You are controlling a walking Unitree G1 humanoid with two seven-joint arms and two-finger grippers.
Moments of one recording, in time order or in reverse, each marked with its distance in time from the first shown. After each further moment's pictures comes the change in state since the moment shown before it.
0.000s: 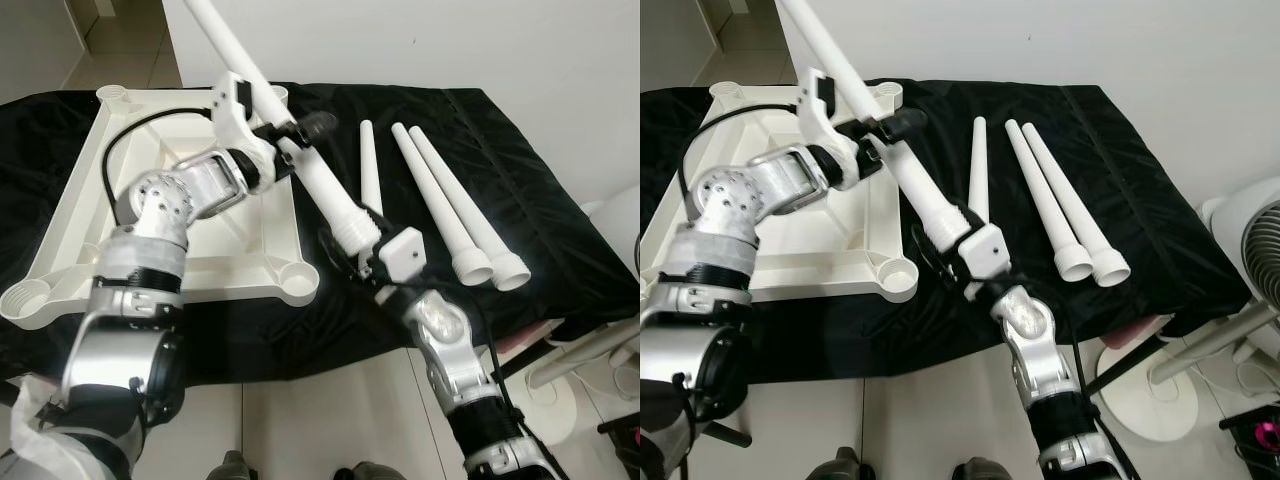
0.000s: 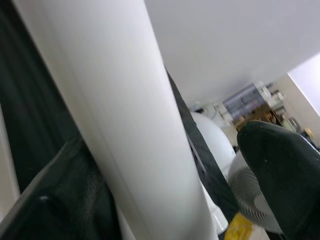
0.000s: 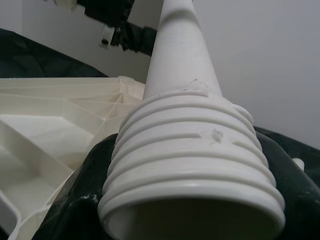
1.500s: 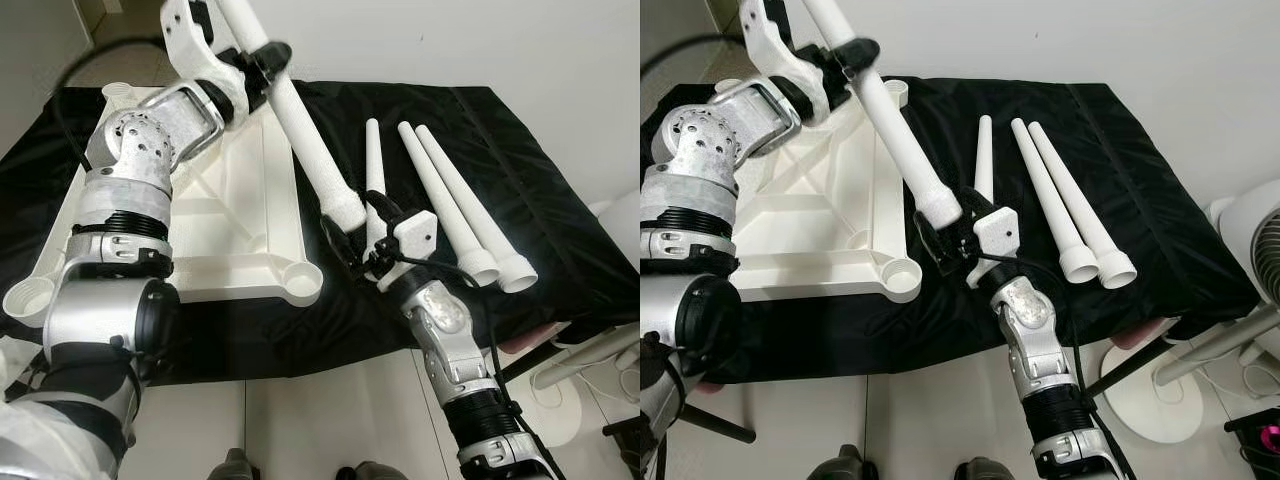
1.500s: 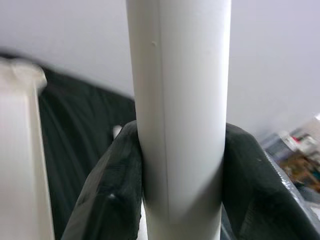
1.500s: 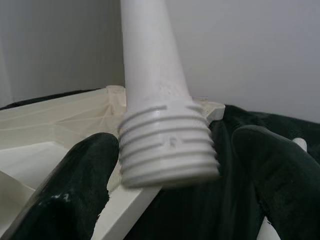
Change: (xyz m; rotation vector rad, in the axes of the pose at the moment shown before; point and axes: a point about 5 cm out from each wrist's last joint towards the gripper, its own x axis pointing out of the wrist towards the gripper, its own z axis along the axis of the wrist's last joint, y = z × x) left arm 0.003 -0.022 0.066 0.185 -0.260 0.049; right arm 0.013 -0.014 0.006 0.151 0.026 -0.108
